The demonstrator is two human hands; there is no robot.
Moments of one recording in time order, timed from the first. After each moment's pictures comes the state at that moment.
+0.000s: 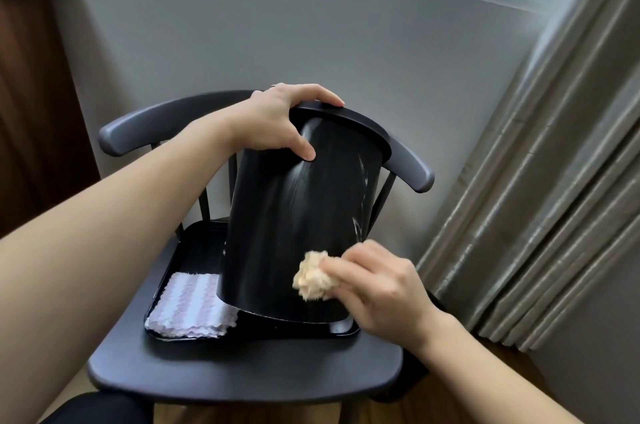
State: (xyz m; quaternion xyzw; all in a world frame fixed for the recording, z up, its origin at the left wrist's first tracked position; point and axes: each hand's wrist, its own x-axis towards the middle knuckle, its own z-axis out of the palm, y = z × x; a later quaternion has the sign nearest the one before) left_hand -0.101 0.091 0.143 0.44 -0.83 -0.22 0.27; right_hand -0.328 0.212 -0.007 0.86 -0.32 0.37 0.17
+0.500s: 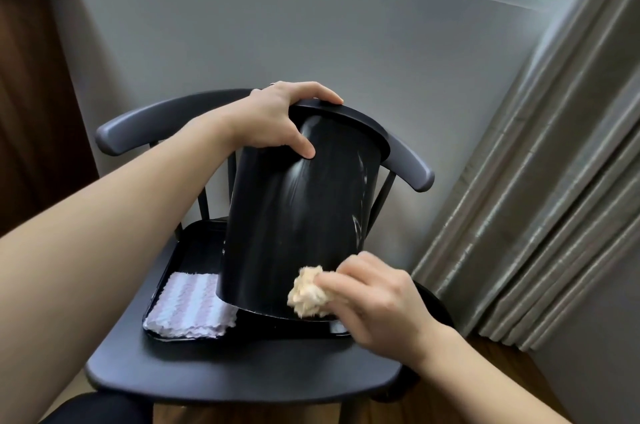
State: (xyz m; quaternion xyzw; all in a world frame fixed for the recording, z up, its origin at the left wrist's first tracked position) left_hand -0.102 0.089 0.143 0.45 -0.82 -0.22 0.27; right_hand -0.327 0.222 -0.014 0.88 -0.32 0.33 0.15
